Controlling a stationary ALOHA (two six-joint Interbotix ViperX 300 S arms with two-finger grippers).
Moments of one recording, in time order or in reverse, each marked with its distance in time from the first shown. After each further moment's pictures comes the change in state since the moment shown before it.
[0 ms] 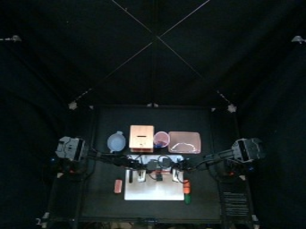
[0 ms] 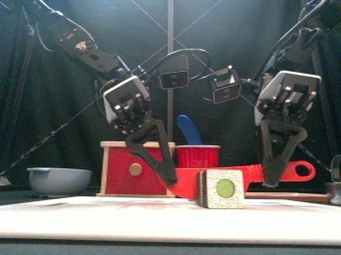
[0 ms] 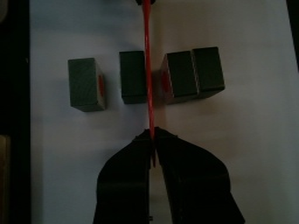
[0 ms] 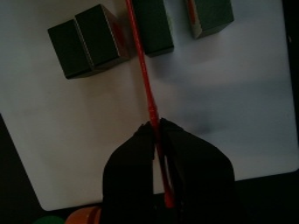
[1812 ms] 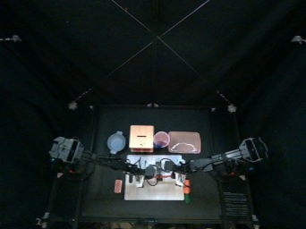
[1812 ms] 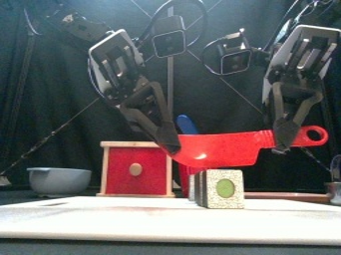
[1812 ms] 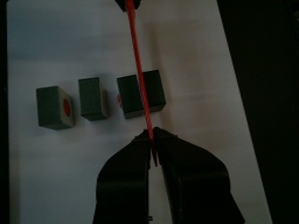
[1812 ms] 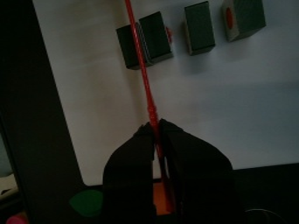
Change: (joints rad) left arm -0.083 -0.072 -0.002 -0.017 -0.002 -0.003; right arm 0.069 -0.114 -0.002 0.060 0.017 0.002
